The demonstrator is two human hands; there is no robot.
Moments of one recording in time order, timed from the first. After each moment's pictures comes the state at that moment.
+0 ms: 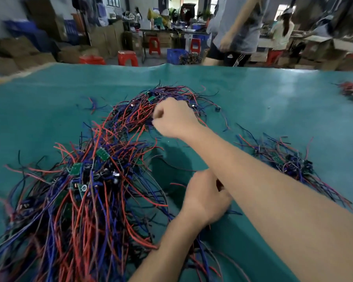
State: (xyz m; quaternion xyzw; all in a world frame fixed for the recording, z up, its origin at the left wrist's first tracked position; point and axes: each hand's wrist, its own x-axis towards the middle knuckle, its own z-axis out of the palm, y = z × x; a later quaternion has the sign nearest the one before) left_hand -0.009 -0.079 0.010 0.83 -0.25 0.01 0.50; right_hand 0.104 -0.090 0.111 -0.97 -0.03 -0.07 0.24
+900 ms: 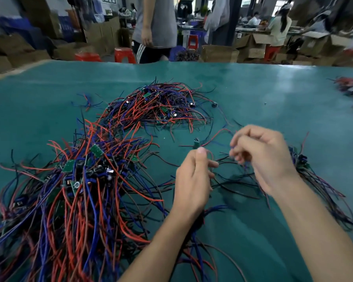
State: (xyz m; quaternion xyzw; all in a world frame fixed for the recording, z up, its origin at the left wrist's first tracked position) left_hand -0.004 -0.080 0.007 0.69 -0.09 0.01 0.72; right_hand -0.013 -0.218 0.062 -0.74 0.03 -0.19 0.64
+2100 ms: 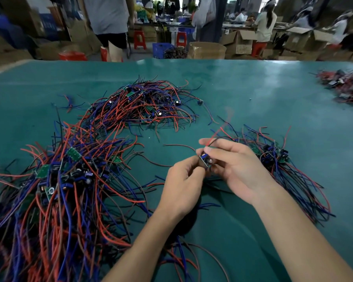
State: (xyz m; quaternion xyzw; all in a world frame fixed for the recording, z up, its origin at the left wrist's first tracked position) left_hand -0.007 -0.083 0.008 0.73 -0.21 -0.05 0.65; right_hand -0.021 -0.222 0.038 -0.60 0.05 -0.02 0.80
